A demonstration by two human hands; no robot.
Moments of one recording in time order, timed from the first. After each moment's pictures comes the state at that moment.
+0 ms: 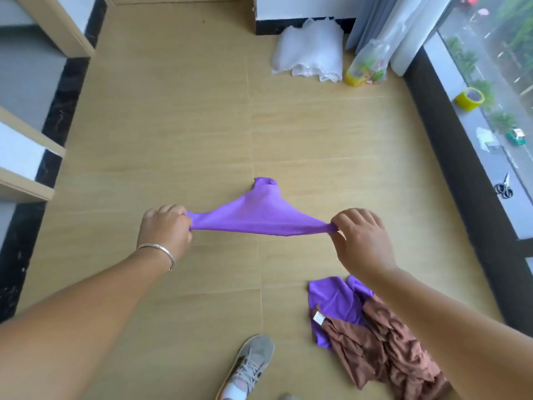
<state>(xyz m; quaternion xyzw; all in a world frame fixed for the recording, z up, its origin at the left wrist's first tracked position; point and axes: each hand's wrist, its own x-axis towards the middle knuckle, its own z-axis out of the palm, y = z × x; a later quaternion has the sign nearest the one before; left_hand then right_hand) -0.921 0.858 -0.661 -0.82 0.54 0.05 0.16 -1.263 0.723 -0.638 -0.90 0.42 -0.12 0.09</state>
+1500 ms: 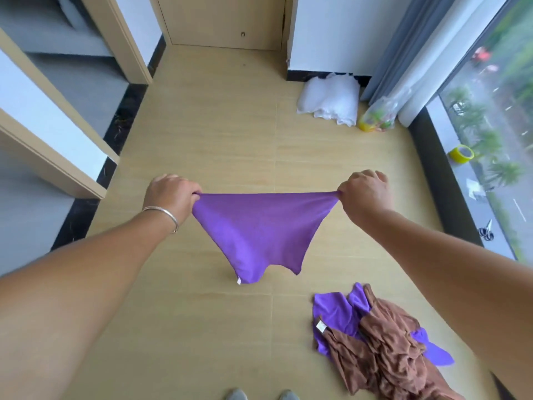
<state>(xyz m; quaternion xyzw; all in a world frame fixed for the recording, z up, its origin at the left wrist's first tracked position) -0.851 0.903 -0.469 -0.86 0.52 0.01 0.00 -1.167 0.698 -0.453 -0.89 0.44 0.09 -0.07</state>
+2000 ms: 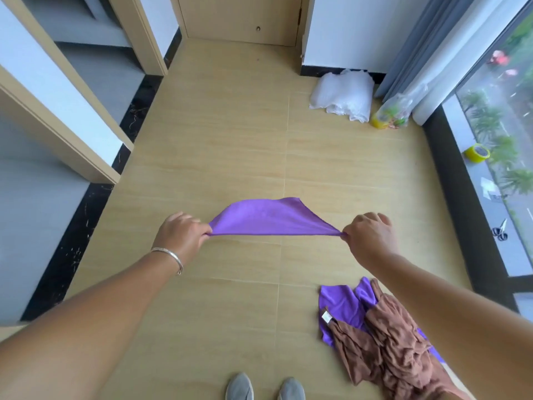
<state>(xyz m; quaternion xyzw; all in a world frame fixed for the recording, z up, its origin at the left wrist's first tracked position) -0.896 1.011 -0.532 -0.82 0.56 0.08 0.02 -1.215 0.783 -0.523 -0.91 0.40 0.14 -0.02</state>
